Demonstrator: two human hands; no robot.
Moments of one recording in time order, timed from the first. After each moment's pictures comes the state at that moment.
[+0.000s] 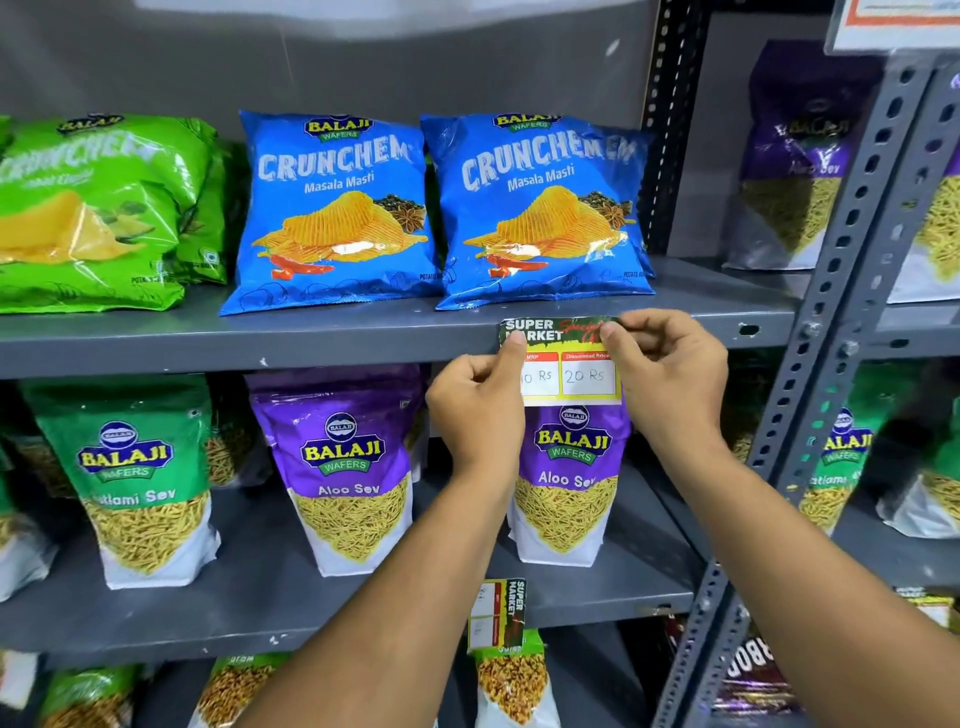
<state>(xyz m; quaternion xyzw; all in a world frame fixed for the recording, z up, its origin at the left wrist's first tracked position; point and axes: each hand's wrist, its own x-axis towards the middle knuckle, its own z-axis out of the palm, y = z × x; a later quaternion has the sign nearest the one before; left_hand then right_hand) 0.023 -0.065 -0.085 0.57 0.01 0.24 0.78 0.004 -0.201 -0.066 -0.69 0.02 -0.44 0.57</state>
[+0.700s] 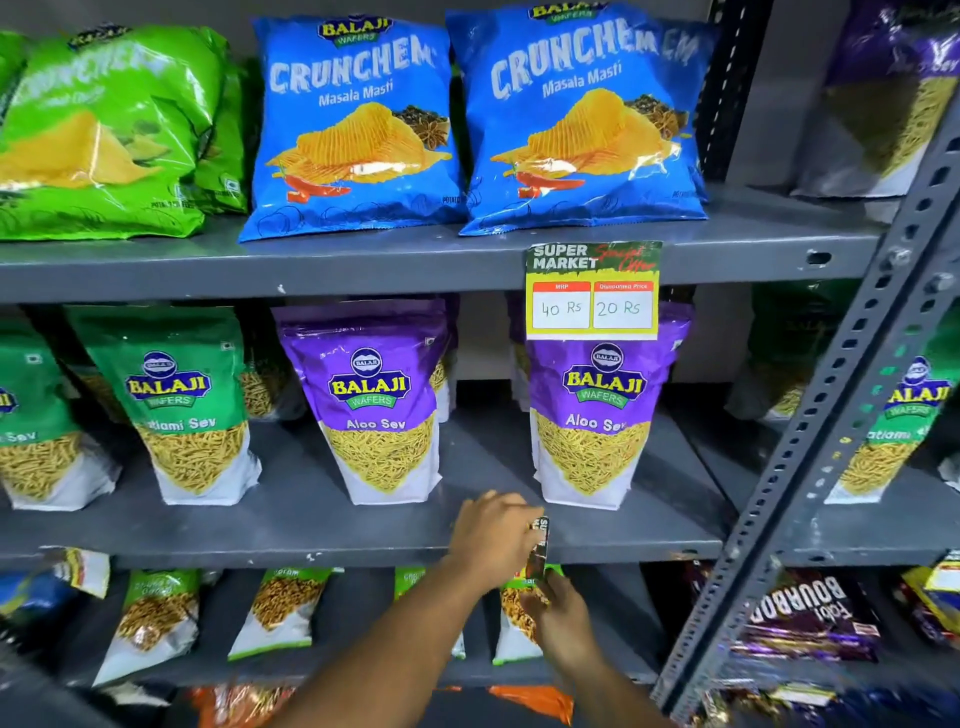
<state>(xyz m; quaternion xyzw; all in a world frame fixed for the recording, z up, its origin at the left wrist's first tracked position) 0.028 -0.021 -0.295 0.96 -0.25 0.05 0.11 -0.037 -0.124 -0.382 -0.71 0.19 0.04 0.68</state>
